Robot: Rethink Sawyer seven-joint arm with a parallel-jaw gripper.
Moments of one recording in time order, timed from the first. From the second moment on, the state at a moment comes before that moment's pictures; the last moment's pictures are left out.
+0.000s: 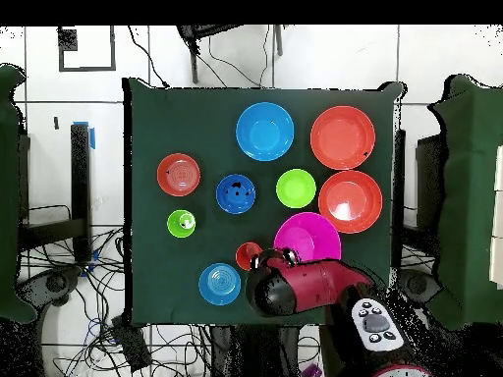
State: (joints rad) arm -0.47 -0.70 0.12 2.02 -0.63 0.15 1.74
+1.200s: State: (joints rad) arm -0.68 -1.00 0.44 2.12 -0.36 0.41 1.74
